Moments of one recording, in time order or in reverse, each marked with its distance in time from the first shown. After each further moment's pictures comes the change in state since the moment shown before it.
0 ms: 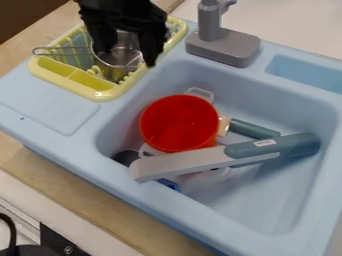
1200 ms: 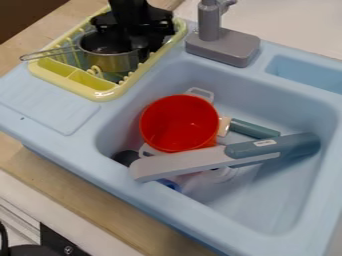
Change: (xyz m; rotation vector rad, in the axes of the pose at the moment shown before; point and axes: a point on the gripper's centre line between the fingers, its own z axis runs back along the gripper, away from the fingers) arm 0.048 0.024 -0.068 -0.047 -0.022 0.354
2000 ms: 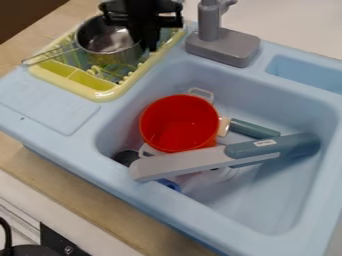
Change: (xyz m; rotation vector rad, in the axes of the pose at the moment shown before) arm 0.009 -0.006 0.005 0.035 0.008 -0.048
